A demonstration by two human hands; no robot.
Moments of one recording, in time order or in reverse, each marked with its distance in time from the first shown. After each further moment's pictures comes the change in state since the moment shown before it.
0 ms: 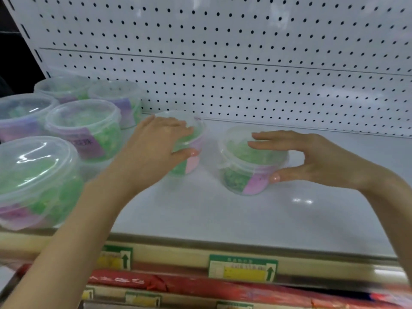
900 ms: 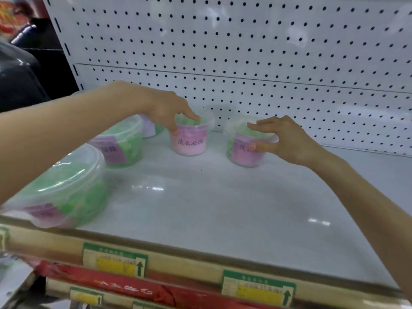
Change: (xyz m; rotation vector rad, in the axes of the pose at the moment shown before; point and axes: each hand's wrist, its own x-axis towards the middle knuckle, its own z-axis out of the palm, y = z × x) left_hand 0.097 -0.059 -0.037 0.264 -0.490 -0.036; right_hand 0.097 0.028 0.014 -0.207 0.233 0.102
